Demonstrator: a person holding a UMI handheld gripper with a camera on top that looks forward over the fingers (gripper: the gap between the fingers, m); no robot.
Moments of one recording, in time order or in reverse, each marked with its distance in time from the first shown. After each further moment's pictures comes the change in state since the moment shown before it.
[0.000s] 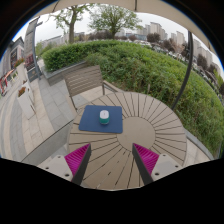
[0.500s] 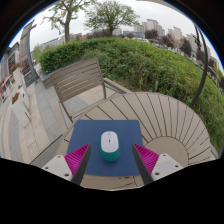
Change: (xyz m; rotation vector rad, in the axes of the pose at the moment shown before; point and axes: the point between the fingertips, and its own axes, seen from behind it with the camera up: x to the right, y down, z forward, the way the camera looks) arm -0.036 -0.072 0.275 -0.009 -0.024 0.053
